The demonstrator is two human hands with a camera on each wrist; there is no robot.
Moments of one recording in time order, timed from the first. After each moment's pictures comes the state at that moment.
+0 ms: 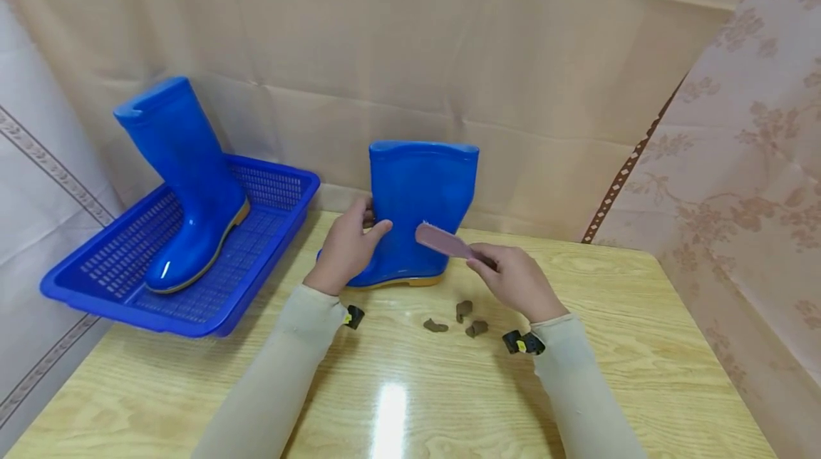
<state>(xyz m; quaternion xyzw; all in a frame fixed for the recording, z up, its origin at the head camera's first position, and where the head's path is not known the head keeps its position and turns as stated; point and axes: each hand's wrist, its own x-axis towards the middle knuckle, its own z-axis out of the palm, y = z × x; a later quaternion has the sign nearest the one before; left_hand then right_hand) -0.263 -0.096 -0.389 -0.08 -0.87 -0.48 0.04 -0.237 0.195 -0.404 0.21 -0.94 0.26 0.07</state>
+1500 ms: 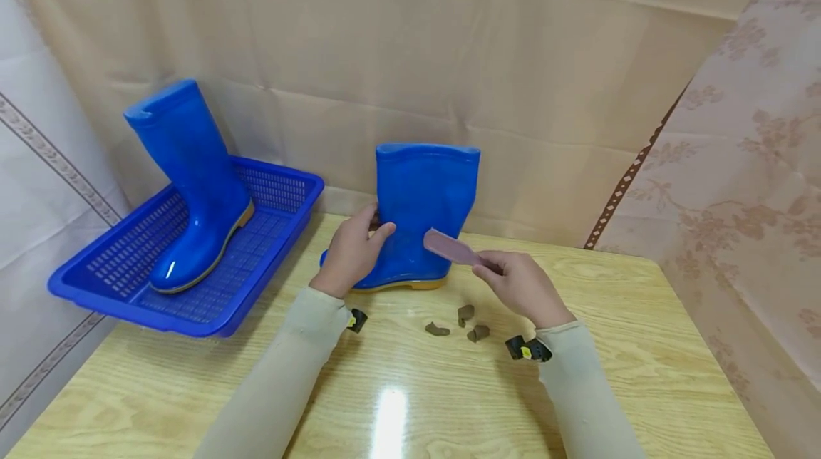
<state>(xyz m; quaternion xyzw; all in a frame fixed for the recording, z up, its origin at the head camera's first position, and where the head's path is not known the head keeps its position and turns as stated) -0.264 -0.094 -0.401 -0.10 -0.89 -0.45 0.08 -0.233 0.199 -0.400 0.18 -0.94 0.30 0.02</state>
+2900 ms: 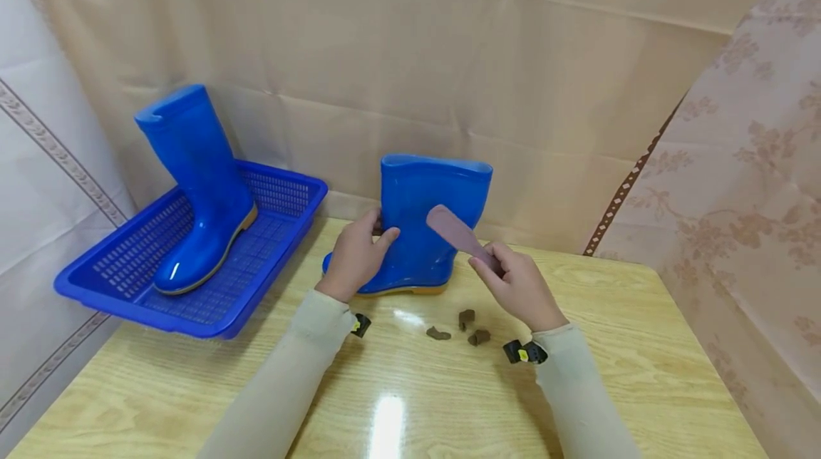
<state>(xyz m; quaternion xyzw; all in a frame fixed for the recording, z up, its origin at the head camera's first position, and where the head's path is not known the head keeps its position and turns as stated) -0.263 -0.092 -0.402 -0.09 -0.89 -0.44 0.10 -0.231 0.194 -0.405 0.25 -0.89 0.36 0.15</state>
